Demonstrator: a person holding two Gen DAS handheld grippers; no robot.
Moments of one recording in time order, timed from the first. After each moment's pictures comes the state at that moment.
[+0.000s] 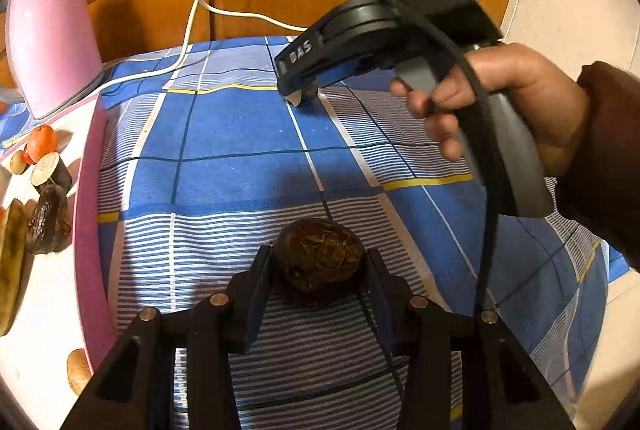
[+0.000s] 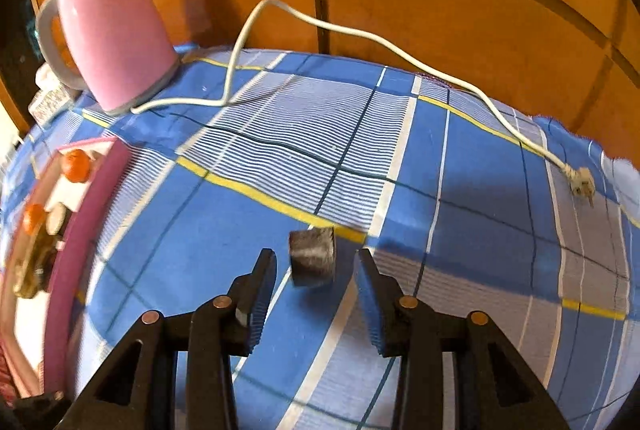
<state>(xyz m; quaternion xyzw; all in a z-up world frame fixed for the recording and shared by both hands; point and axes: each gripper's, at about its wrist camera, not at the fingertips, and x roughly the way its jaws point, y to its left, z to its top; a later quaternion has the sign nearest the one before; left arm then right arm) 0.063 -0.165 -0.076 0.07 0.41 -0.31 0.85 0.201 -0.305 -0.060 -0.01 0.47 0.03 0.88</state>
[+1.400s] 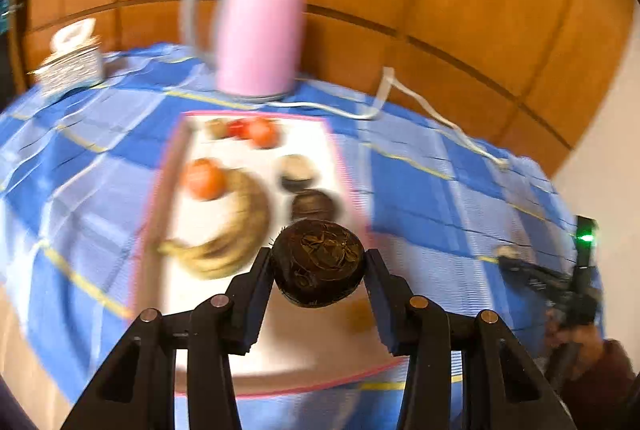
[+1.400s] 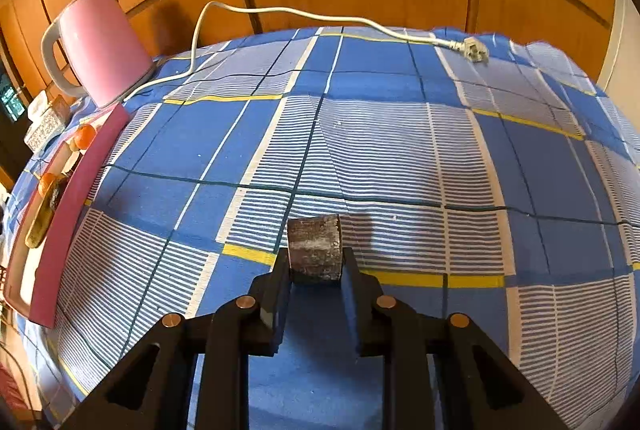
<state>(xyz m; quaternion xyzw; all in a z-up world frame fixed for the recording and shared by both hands) 0.056 0.021 0.003 -0.07 0.41 -0.14 0.90 0.044 -0.338 -0.078 0.08 0.44 -0.05 0.89</state>
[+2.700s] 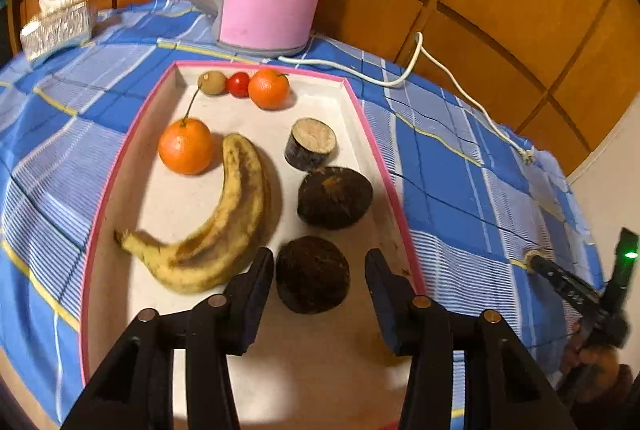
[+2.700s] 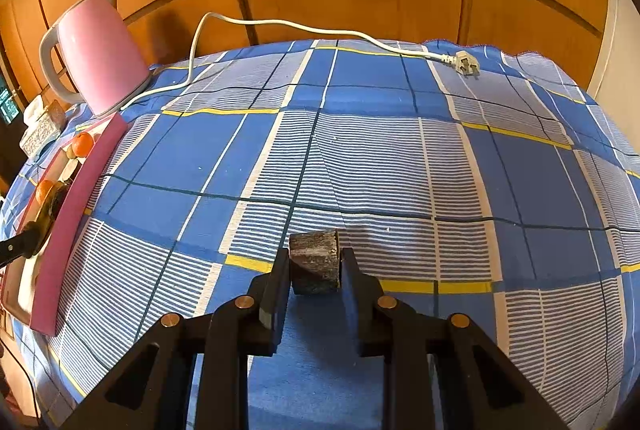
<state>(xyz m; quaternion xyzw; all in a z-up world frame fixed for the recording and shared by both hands) 0.105 0.000 -0.046 -0.08 0.46 -0.14 0.87 0.042 -0.335 -0.072 0.08 0.42 -0.06 0.90</state>
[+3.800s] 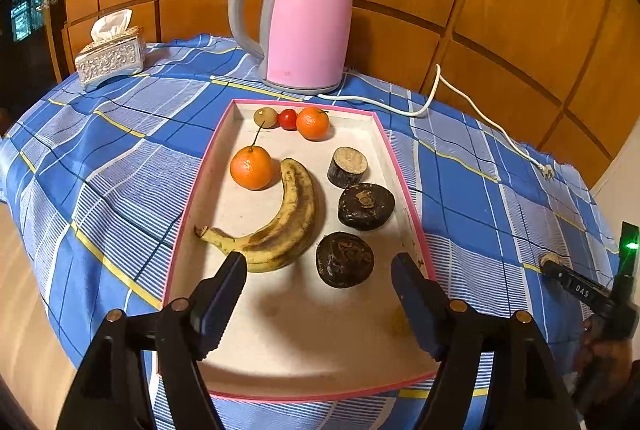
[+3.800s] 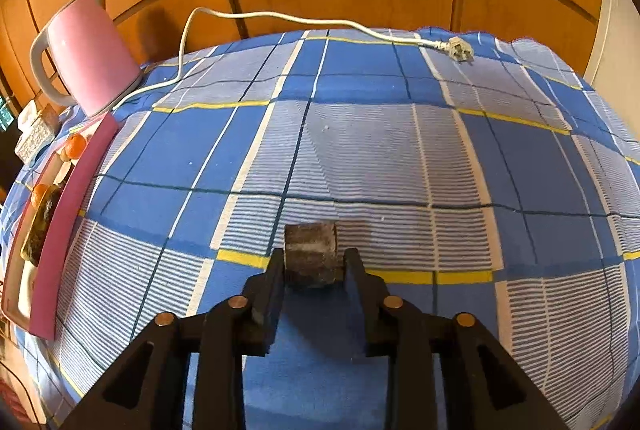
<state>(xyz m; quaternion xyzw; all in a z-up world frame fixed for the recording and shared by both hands) 0.060 0.018 -0.012 -0.06 0.41 -0.07 0.91 0.044 -0.340 -0.075 0.09 0.43 -0.07 0.89</state>
